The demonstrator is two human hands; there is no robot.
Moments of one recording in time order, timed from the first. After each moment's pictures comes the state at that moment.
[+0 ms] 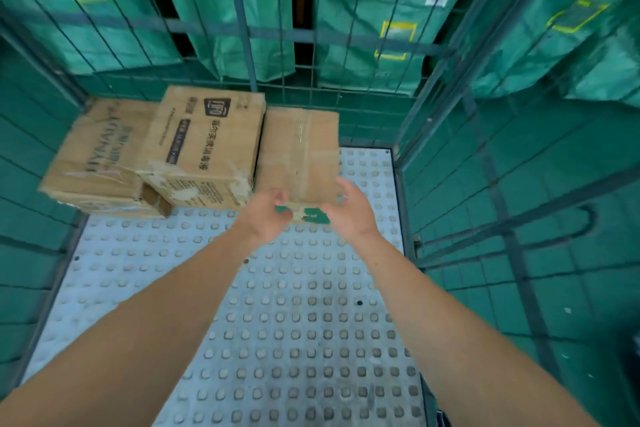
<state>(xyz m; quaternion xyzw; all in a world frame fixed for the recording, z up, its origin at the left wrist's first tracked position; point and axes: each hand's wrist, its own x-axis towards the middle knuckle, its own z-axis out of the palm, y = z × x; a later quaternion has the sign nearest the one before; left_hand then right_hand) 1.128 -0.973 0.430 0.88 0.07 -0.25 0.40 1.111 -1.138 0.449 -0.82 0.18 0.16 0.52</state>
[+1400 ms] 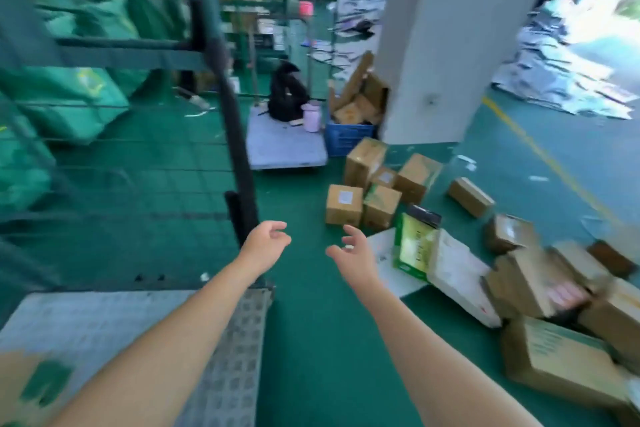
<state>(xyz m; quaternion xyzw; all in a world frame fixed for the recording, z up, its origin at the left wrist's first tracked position) 0.639 -1.088 0.617 0.67 -0.53 -0.45 0.27 0.466 -1.047 0.606 -0.41 0.70 -0.37 0.45</state>
